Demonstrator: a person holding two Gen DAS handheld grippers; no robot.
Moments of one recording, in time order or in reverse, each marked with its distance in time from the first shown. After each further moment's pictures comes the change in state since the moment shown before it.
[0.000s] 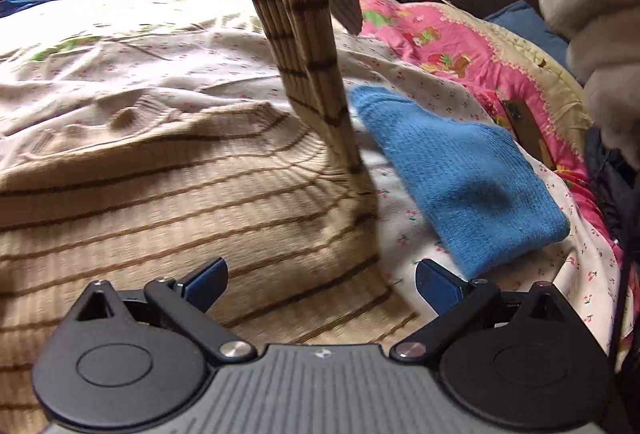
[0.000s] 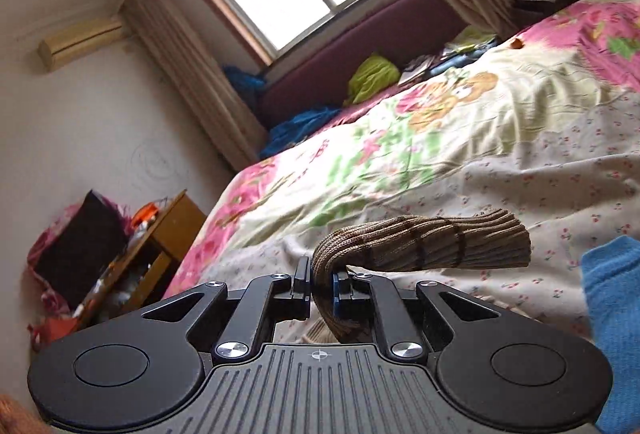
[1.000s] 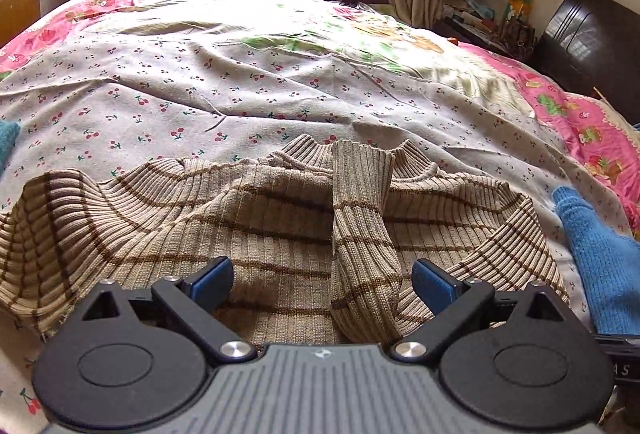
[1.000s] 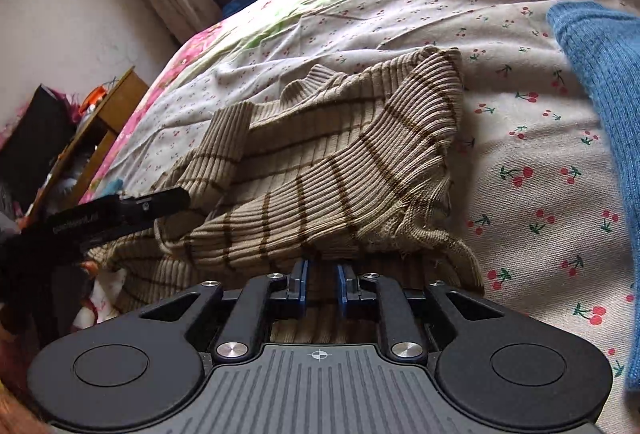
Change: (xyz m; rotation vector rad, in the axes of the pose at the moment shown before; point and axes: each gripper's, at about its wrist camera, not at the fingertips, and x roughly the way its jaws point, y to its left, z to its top) left arm -0.029 0.118 0.004 -0.277 -0.111 0.333; right arm 0.024 -0.065 -0.146 0.065 0.288 -0.151
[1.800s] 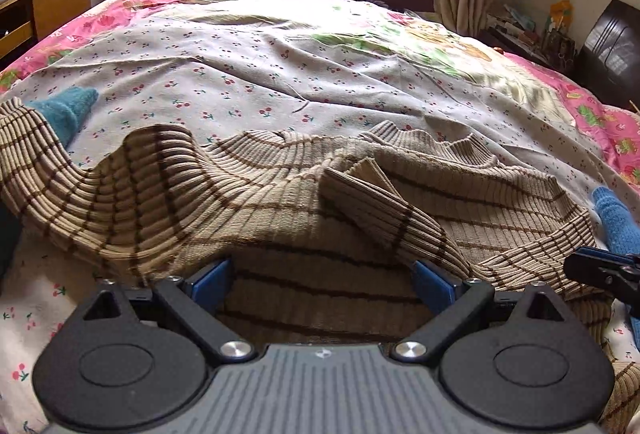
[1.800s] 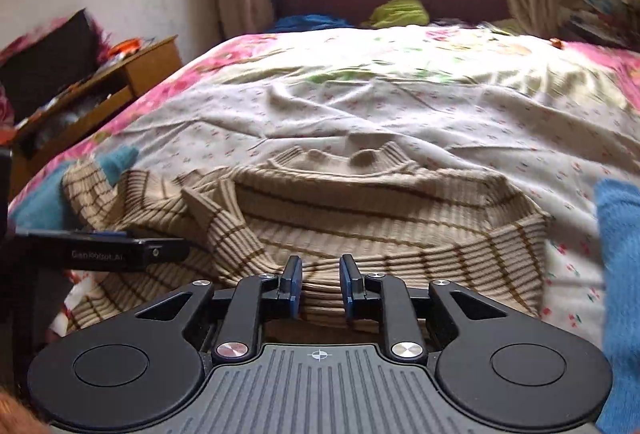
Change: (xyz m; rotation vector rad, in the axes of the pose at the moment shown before) left arm -0.033 0.052 -0.026 -0.078 -0.026 0.108; right arm -0.005 0.098 0.005 -0.475 -0.082 -0.072
